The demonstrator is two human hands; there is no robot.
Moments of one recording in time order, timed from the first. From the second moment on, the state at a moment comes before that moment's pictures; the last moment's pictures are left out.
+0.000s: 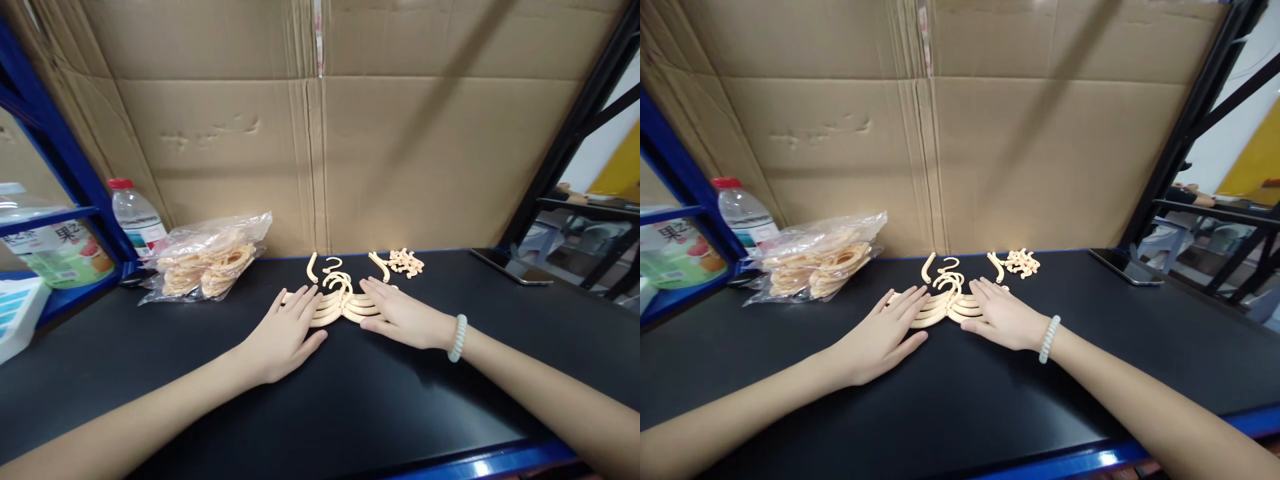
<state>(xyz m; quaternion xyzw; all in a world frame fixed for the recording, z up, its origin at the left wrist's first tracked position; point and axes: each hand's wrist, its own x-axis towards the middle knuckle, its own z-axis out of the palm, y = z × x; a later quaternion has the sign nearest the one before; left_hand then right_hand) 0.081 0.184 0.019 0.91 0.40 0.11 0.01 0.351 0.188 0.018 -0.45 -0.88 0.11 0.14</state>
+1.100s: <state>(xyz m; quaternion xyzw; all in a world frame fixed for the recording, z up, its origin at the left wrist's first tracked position) 0.085 0.191 0.012 0.90 0.42 0.09 -0.02 0.351 0.193 0.016 -0.48 -0.88 0.04 0.06</state>
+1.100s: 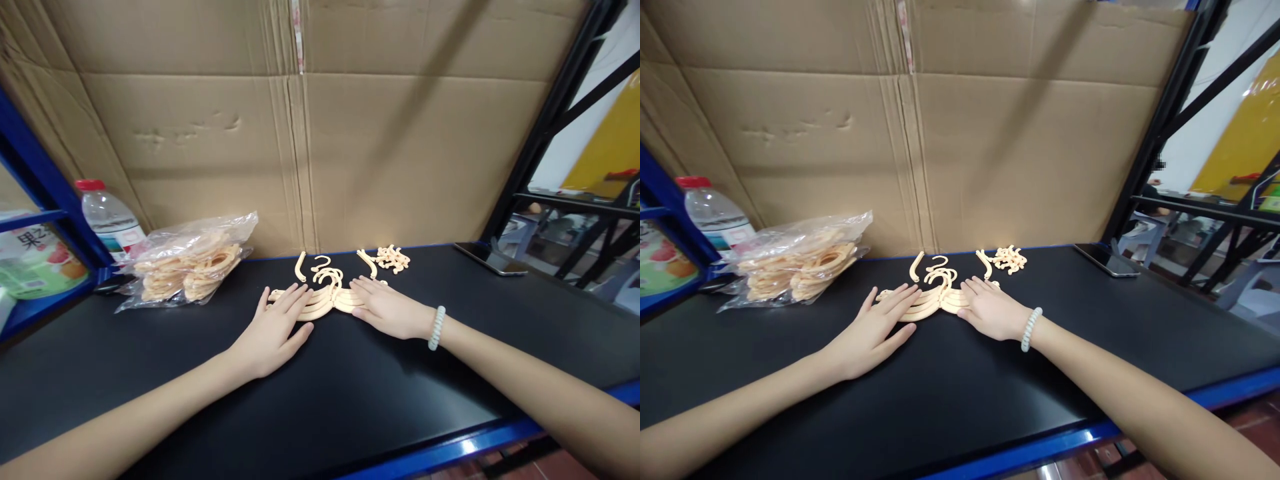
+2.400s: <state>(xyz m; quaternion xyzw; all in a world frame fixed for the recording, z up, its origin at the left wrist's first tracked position) 0.085 0.190 0.013 0.90 0.42 0.10 0.00 0.348 0.189 0.018 -0.49 -0.87 0.07 0.07</state>
